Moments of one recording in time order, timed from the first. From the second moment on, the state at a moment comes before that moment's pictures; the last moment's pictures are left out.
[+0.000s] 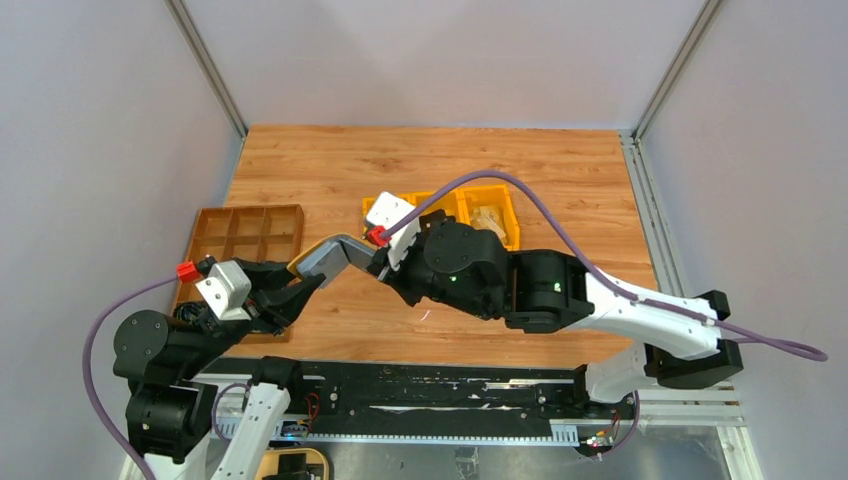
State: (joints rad) left arm -0.12 0.33 1.10 -0.61 0.71 0.00; right arm 1.48 1.44 1.83 -0.68 0.43 -0.01
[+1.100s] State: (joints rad) left arm -0.12 0.50 1.16 -0.57 0.97 -0.34; right arm 1.06 1.26 1.43 -0.27 -0.62 0.26
